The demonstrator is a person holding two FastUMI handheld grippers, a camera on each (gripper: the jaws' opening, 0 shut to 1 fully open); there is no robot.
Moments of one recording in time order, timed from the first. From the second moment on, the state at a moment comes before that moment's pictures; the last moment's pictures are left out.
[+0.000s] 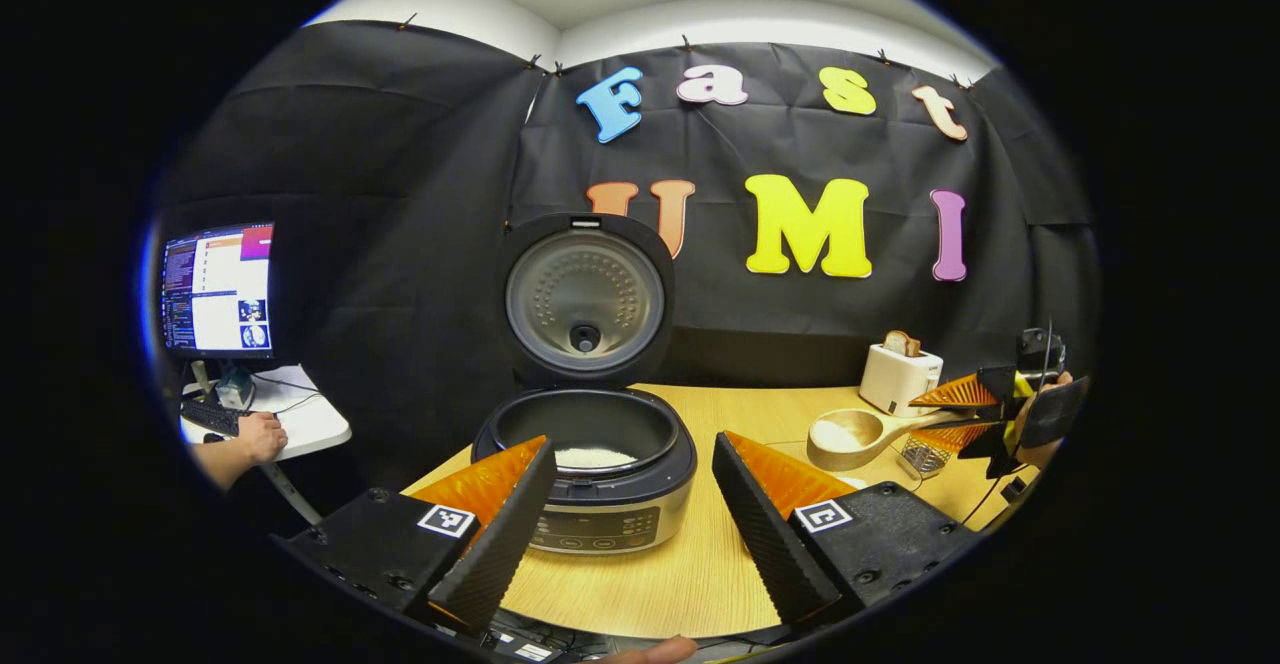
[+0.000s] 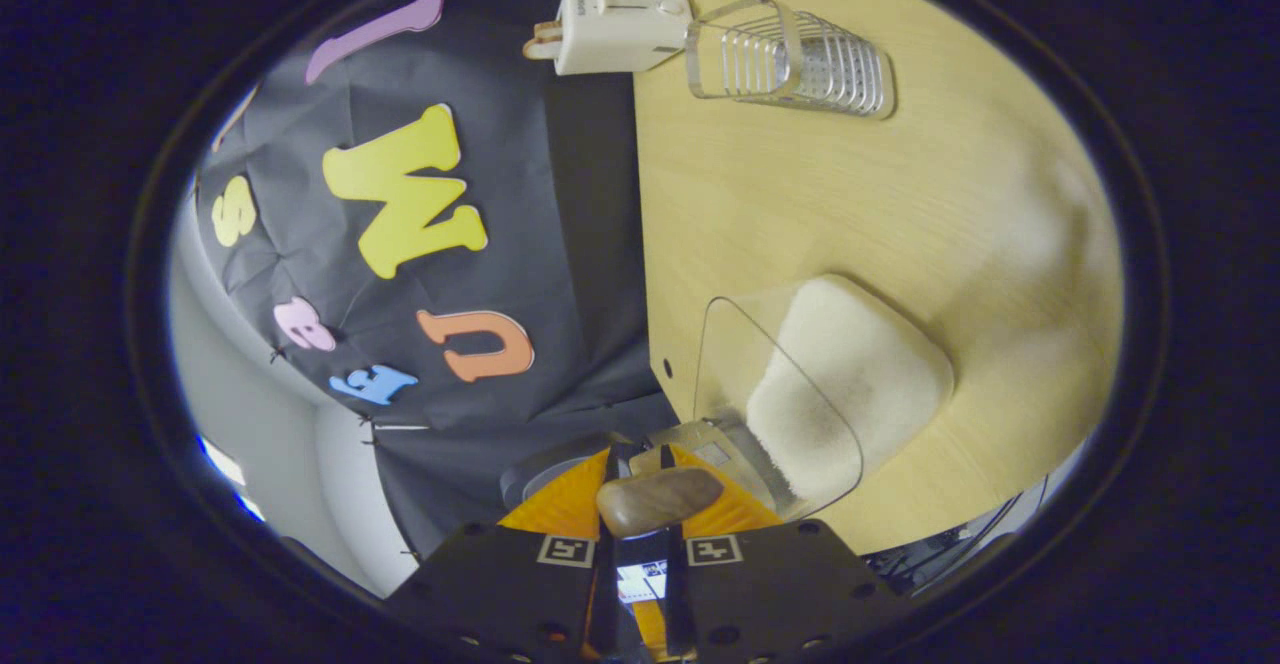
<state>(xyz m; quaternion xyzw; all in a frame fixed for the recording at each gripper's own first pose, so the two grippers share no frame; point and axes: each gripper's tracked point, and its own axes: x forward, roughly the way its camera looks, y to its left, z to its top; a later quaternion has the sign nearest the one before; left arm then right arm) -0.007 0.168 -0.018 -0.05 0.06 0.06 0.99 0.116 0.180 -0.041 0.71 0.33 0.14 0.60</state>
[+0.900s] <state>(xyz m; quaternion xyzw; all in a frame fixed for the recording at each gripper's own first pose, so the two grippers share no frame) -0.024 0.234 -0.027 -0.05 0.06 0.09 0.99 0.128 0.371 0.063 0.61 0.35 0.23 0.67</state>
